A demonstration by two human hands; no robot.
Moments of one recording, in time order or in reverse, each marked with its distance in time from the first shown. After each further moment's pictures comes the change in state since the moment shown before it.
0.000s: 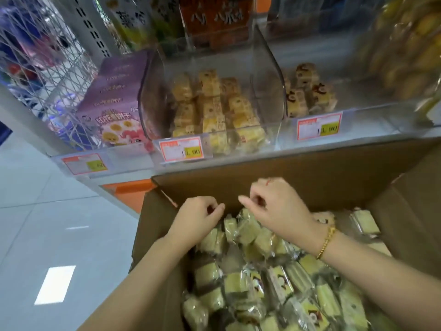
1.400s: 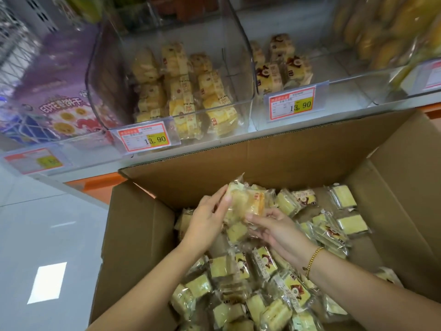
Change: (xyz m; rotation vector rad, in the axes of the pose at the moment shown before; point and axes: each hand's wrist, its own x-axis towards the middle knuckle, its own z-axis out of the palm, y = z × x) left_hand -0.007 0.023 0.073 -0.505 -0.114 -0.125; right_hand -0.083 0.036 0.047 1.470 -0.062 1.186
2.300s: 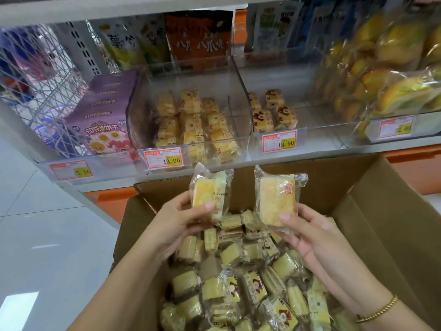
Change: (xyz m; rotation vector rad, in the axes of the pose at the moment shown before) left_hand -0.056 0.084 -0.074 -0.685 -0.056 -0.163; right_hand -0.133 -0.074 0.010 0.012 -0.120 -0.371
